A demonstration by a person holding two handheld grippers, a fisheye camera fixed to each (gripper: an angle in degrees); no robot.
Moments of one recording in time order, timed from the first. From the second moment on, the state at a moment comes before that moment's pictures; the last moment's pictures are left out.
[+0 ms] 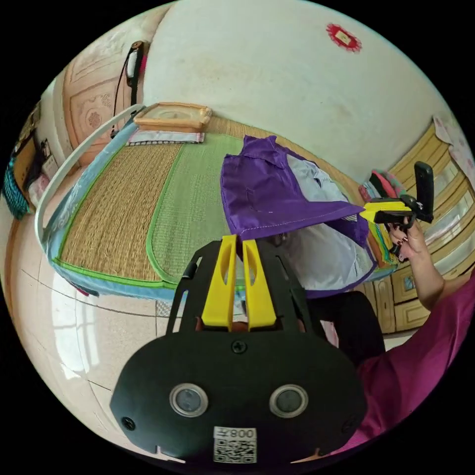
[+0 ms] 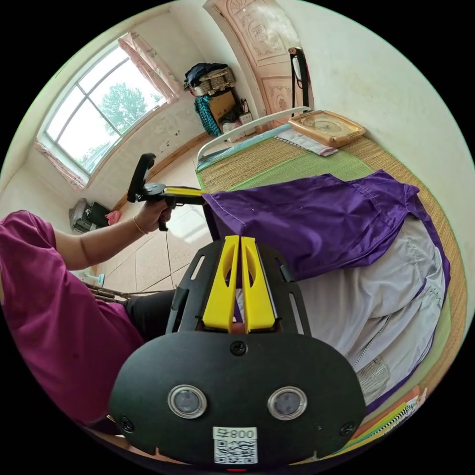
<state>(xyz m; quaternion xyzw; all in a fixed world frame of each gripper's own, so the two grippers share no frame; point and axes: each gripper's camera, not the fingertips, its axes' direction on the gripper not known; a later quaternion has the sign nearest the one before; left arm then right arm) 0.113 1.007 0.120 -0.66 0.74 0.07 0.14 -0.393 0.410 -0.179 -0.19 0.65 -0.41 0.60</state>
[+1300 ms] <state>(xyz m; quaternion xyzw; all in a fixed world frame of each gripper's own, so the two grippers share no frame) 0.274 0.717 -0.101 -0.50 0.85 0.17 0.00 -0.260 0.106 -0.391 0.05 0.74 -0.21 0.64</state>
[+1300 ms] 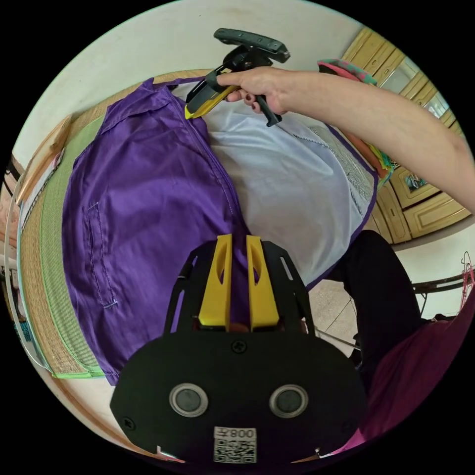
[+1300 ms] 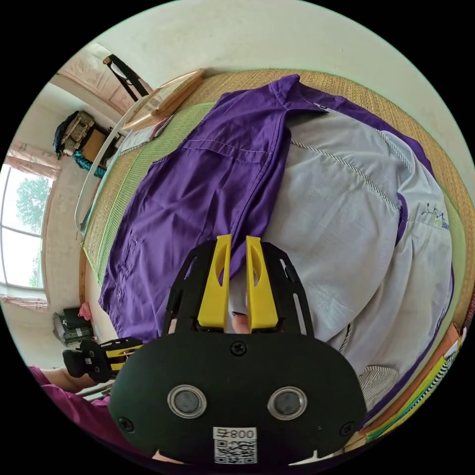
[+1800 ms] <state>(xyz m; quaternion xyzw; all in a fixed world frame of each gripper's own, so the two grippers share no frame) 0.312 0.653 -0.107 -0.49 0.86 0.12 -0.01 -0.251 0.101 -0.508 0.07 0.51 -0.22 0.83</state>
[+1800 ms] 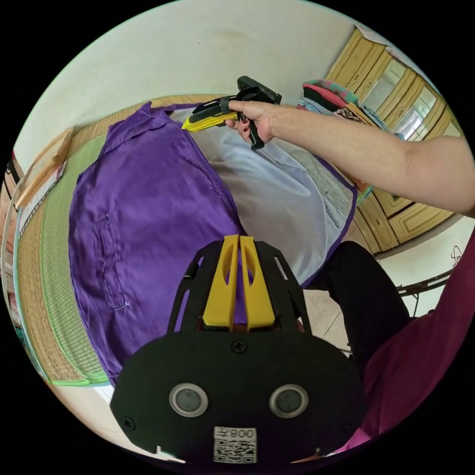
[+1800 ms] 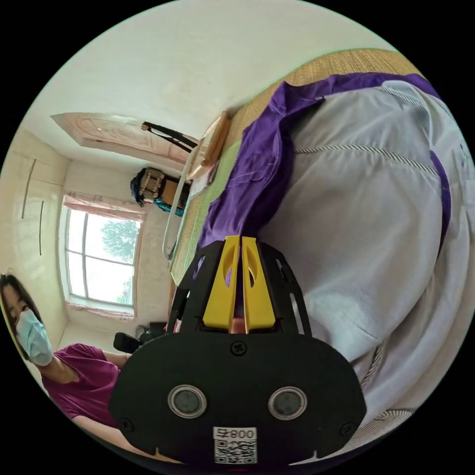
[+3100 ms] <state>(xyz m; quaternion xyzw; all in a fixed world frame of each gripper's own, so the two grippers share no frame) 0.438 0.465 -0.219 -0.44 0.89 0.07 -0.10 -0.242 0.490 -0.623 0.33 0.78 -0.11 0.52</state>
